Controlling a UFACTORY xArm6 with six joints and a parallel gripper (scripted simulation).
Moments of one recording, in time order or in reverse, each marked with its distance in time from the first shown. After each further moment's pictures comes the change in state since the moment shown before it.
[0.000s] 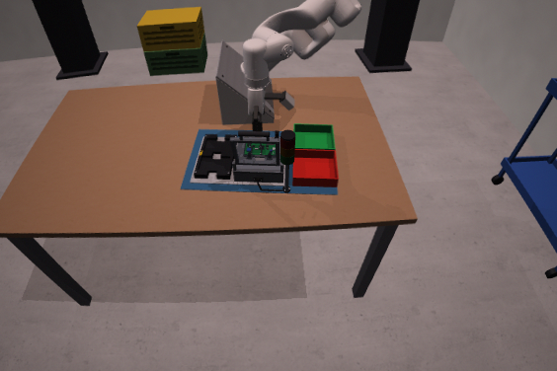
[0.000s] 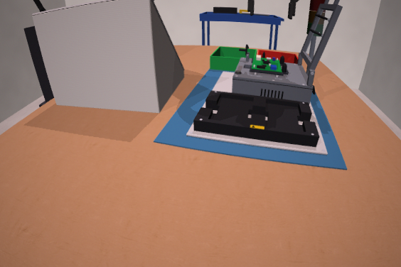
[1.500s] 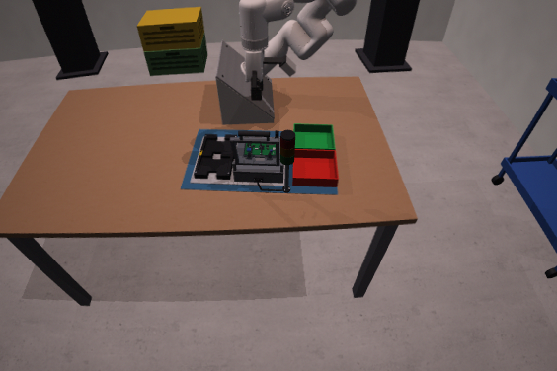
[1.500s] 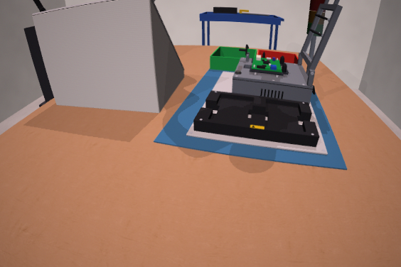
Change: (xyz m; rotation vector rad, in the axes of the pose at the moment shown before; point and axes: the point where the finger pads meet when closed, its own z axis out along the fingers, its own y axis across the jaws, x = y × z) arm 0.001 0.011 -0.131 0.002 0.004 -0.001
